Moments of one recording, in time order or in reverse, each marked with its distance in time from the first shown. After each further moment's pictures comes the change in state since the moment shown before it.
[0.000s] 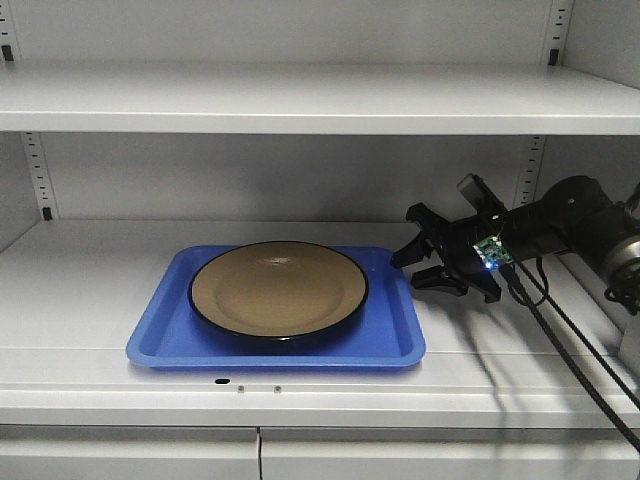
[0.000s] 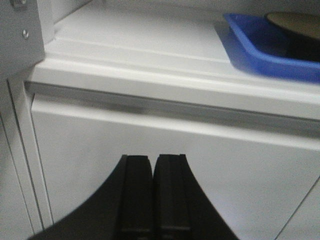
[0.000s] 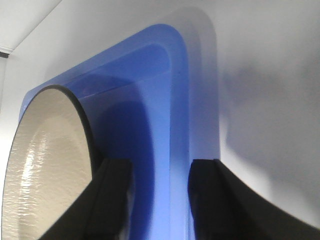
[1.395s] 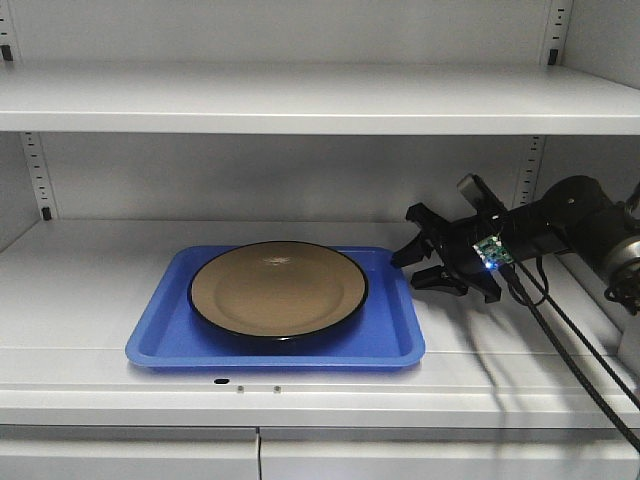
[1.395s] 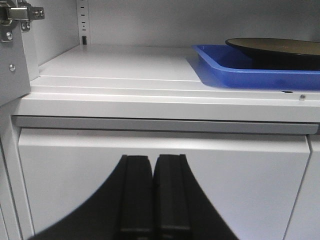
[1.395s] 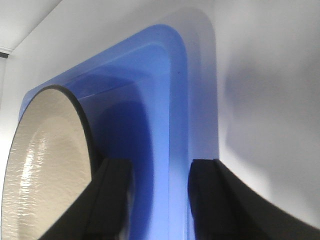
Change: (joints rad) left arm -0.075 -0.294 0.117 0.069 -0.023 0.000; right arm 0.000 0.000 -0.001 0.000 0.000 0.000
